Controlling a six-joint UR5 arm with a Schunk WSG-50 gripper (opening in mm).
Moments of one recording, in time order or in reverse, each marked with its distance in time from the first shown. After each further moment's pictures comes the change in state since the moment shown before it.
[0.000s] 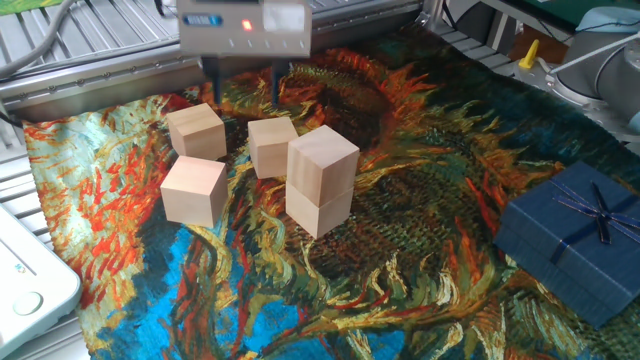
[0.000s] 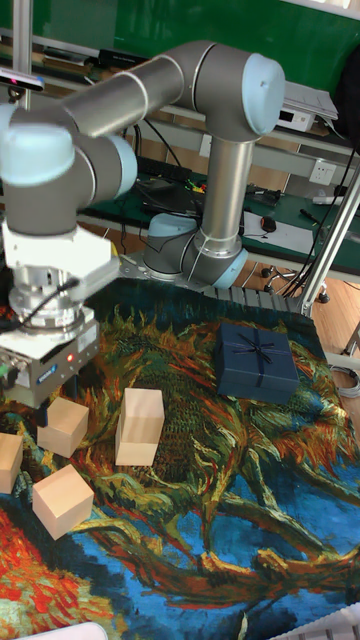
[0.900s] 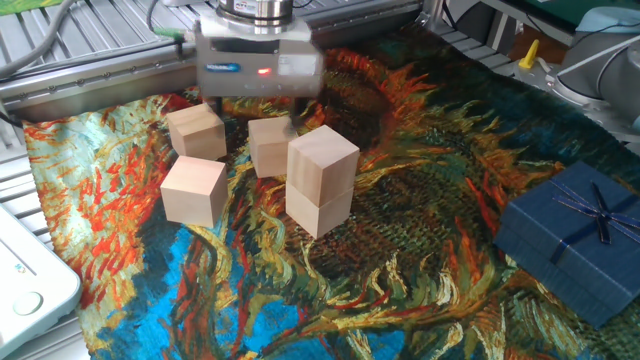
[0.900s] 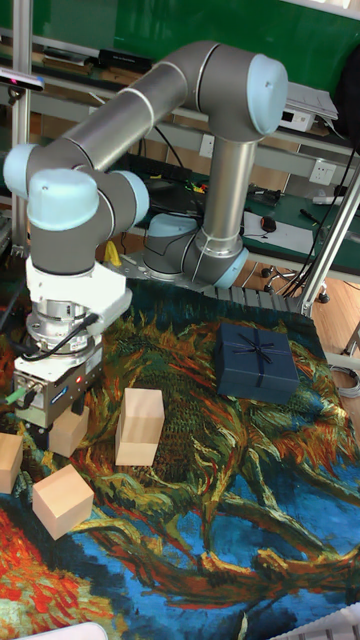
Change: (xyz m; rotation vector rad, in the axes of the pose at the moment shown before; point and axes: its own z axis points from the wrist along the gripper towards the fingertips) arm 0.018 0.011 0.009 -0.049 0.070 -0.088
